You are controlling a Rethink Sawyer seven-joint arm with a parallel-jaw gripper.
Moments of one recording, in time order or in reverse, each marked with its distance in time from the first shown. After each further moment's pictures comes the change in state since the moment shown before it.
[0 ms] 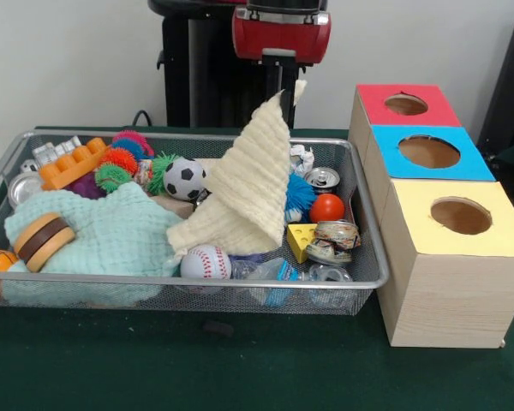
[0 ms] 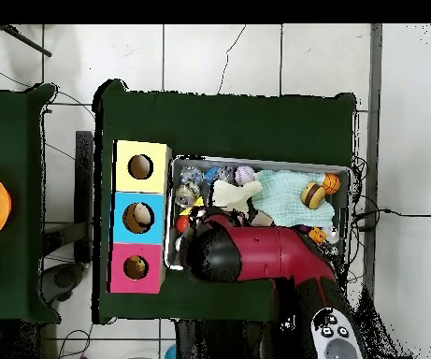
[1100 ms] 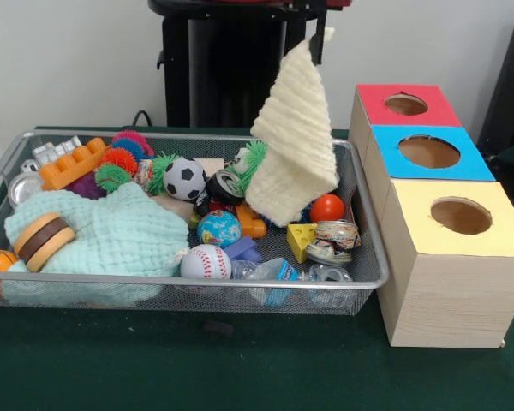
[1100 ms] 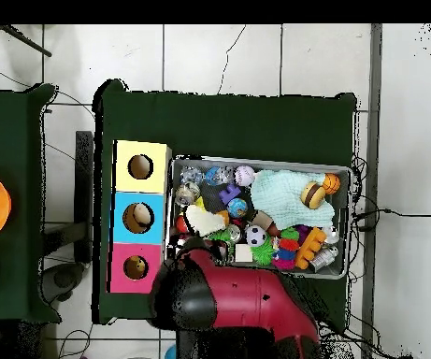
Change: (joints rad) arm 0.087 -0.181 -0.059 0.179 0.119 -0.011 0.000
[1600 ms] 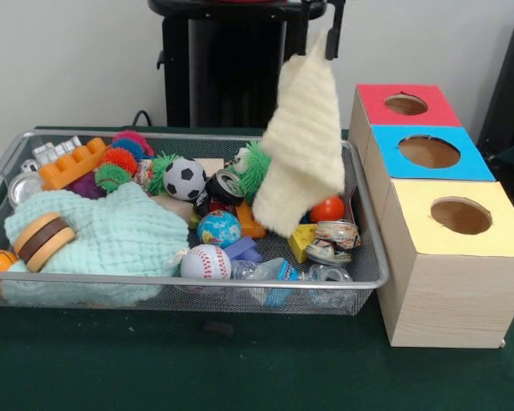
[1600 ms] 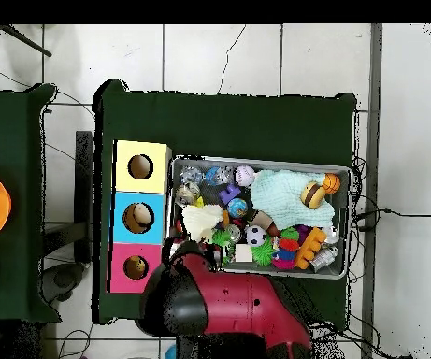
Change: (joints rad) arm 0.032 -0.013 -0.023 0.008 0.008 0.000 0.000
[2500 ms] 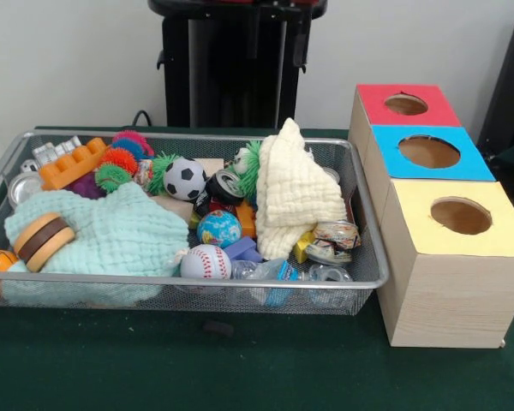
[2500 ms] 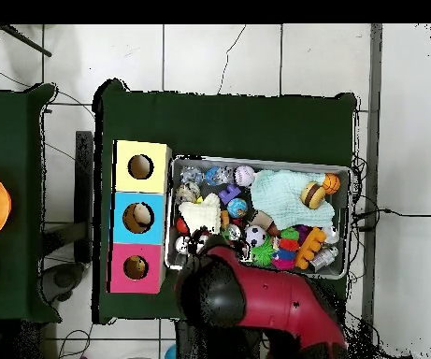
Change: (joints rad) arm -0.136 0.033 0.015 -0.022 0.028 0.000 0.000
